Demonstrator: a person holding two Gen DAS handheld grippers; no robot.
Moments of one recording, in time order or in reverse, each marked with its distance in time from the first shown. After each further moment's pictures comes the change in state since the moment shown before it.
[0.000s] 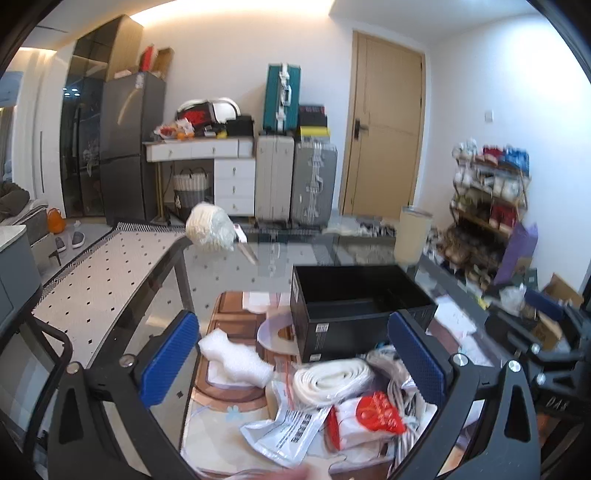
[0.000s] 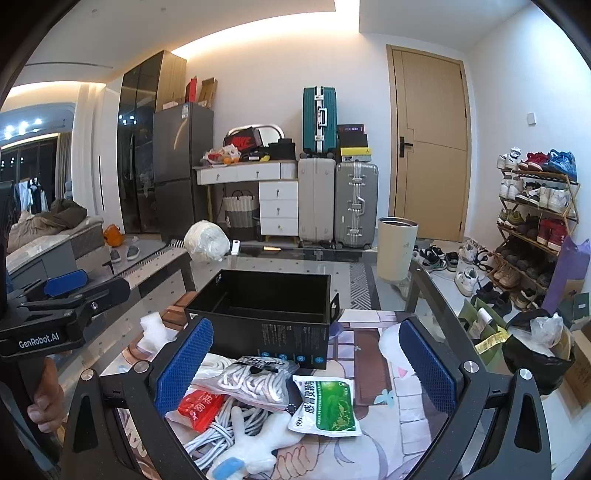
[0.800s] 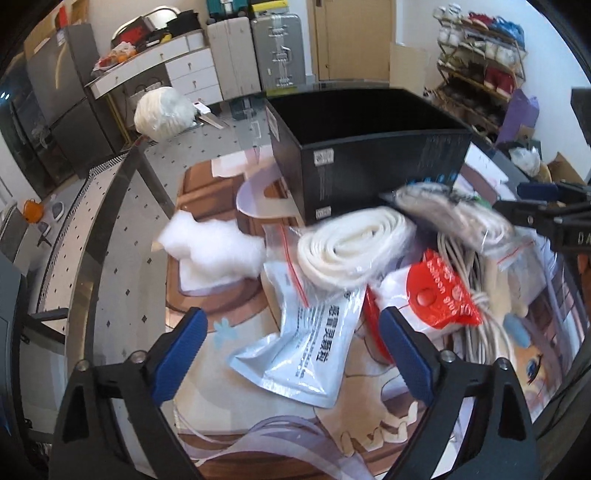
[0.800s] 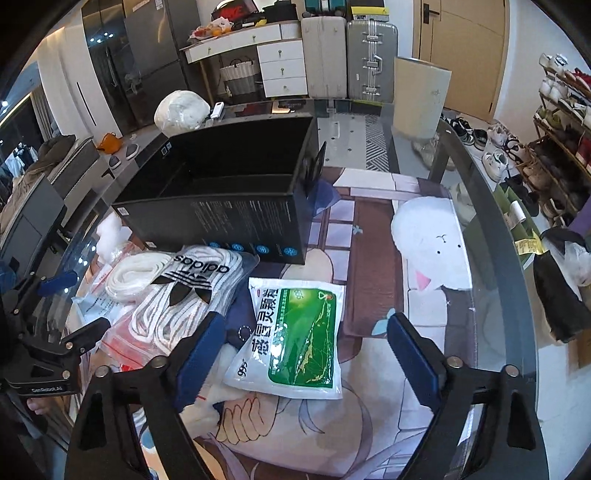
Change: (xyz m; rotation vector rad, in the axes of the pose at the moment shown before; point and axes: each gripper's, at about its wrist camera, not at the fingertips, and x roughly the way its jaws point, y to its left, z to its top) left arm 0.077 -0.010 -0.056 0.223 0.521 -0.017; right arm 0.114 -0.050 -0.034 0.053 0.598 0.095
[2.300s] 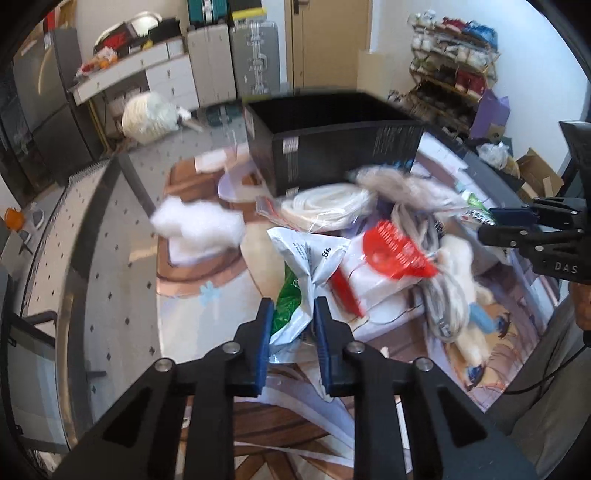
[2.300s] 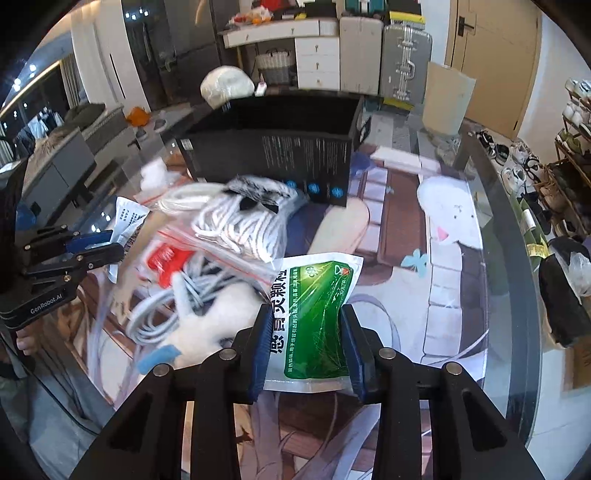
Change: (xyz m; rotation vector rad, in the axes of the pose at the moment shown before) left arm -0.037 0.000 -0.028 0.028 -0.062 -0.107; right arm -0.036 0.023 -0.056 -0.116 -0.009 0.059
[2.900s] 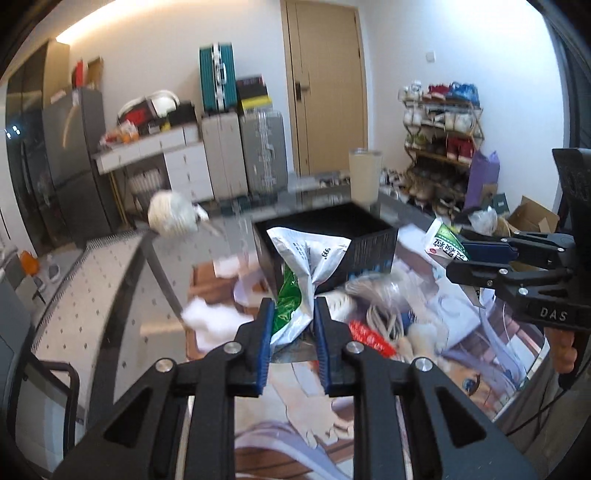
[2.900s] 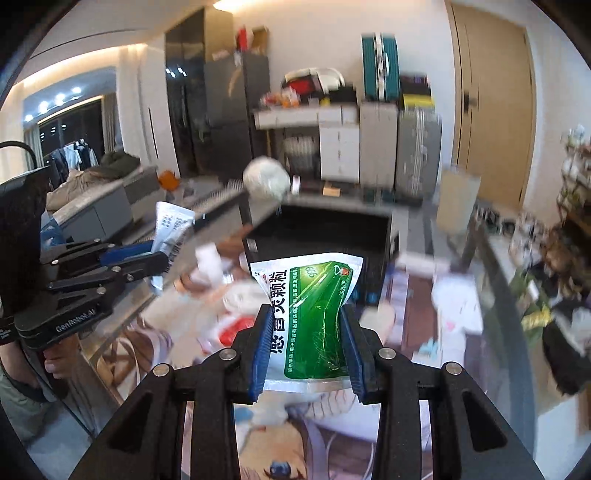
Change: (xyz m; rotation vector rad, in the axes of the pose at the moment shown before) left arm -0.064 -0.016 0.011 0.031 -0.374 0.060; right arm -0.068 0.044 0.002 -0.083 -0.390 0.038
